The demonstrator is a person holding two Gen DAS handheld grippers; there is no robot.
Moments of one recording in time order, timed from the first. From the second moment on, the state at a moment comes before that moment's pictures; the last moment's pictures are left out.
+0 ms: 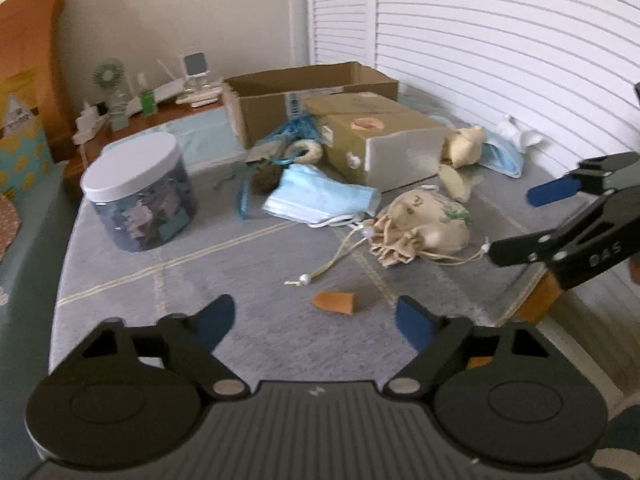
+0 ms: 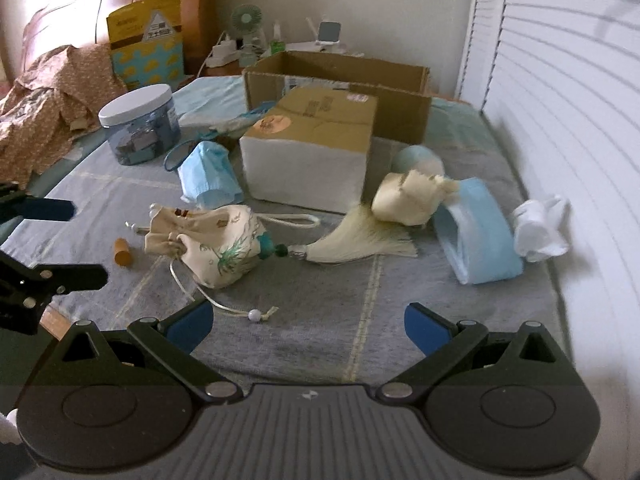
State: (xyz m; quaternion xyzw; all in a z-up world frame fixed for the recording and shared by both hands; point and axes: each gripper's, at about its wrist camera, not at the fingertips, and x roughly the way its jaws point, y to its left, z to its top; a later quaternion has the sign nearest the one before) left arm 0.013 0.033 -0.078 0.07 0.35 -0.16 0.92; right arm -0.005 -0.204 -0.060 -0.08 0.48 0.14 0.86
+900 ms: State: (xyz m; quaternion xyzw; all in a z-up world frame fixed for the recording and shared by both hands) left arm 0.034 0.033 -0.087 0.09 0.37 -0.25 0.89; right arm -0.009 -0.197 -0.078 -0.11 0.46 0.18 0.86
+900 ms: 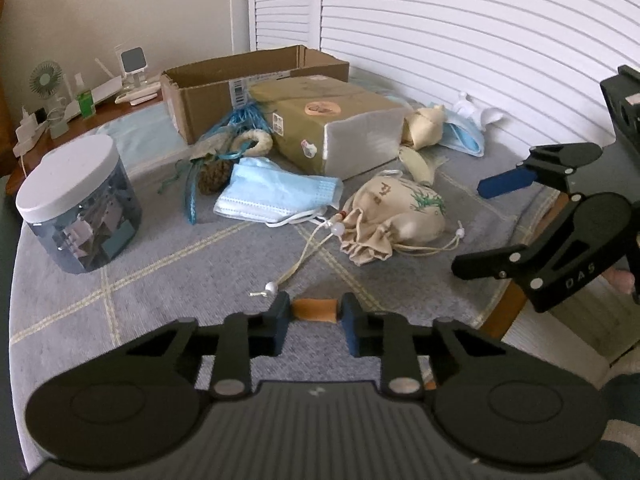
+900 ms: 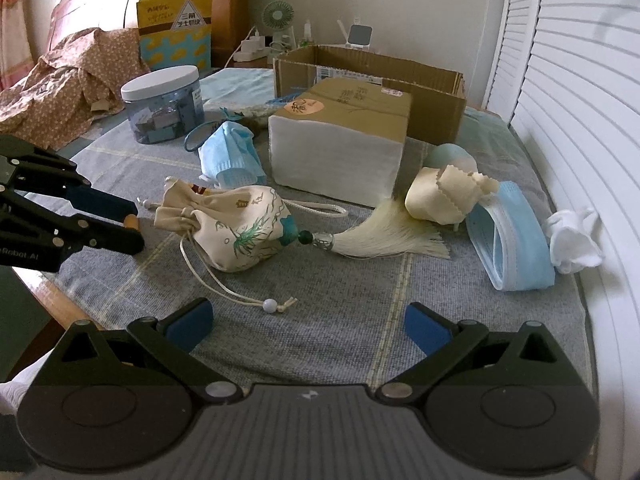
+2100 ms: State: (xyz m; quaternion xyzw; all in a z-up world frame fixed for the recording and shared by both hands) left arm 0.035 0.072 -0.090 0.06 0.37 -0.23 0.90; right arm 0.023 -0.132 -0.055 -0.12 0.45 0.20 0.86
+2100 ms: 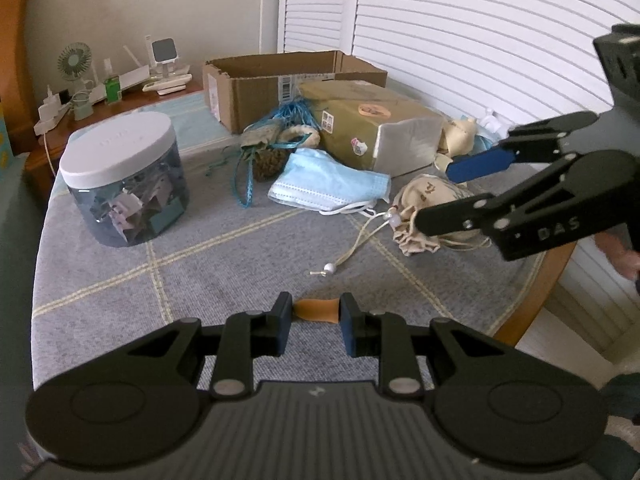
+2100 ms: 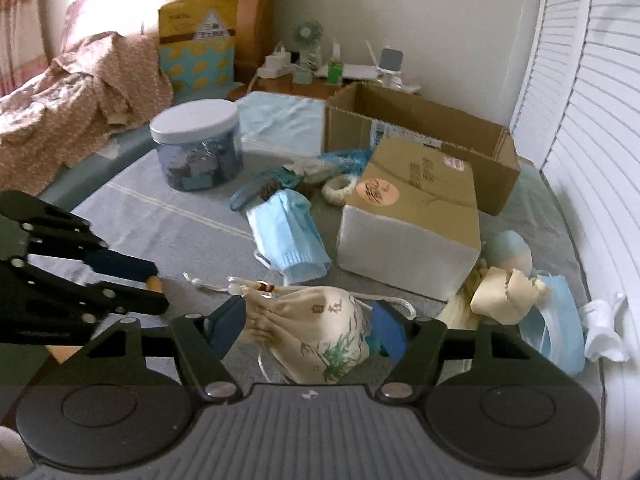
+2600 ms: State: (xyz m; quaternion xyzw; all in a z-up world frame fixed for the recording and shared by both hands) left arm 0.036 0.073 -0.090 0.06 0.37 -0.24 0.90; right arm 0.019 -0.130 -0.071 -0.12 0.46 0.21 0.86
